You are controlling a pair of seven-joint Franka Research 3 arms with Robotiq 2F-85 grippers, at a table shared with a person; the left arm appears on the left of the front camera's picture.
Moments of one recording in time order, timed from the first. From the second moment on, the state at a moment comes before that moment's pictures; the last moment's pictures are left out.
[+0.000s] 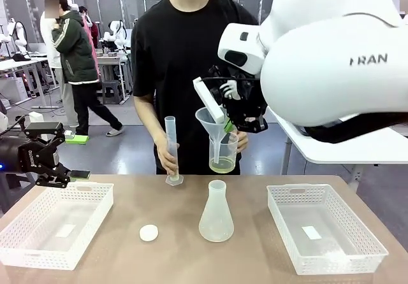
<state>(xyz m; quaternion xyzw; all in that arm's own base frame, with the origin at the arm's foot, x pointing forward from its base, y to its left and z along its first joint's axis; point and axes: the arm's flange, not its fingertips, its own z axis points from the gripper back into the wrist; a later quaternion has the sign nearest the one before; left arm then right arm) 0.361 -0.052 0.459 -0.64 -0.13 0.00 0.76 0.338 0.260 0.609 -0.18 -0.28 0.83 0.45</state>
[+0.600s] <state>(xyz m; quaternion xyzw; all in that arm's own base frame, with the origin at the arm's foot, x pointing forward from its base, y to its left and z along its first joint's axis) 0.361 -0.052 0.459 -0.64 -0.13 0.00 0.76 0.350 0.263 0.562 -0.17 -0.27 0.83 0.45</state>
